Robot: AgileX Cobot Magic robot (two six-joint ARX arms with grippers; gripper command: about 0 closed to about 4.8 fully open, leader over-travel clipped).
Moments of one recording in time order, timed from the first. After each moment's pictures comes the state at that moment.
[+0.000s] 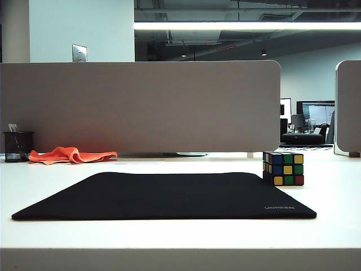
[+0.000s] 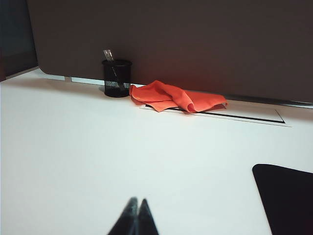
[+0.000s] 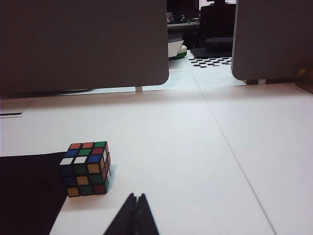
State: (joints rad) left arm 0.03 0.00 0.00 0.06 -0.15 -0.04; right arm 0.02 0.00 0.01 0.03 0.09 0.05
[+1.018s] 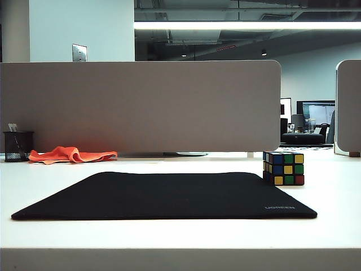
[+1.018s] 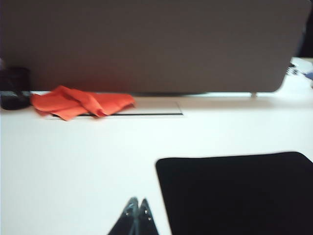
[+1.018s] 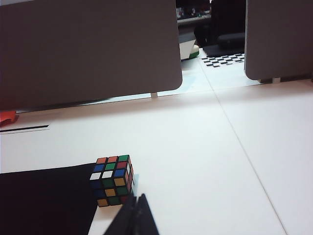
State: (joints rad) left arm 0.03 0.10 0.30 -0.21 0.23 -0.05; right arm 0.02 0.01 0.20 -0.17 0.04 0.13
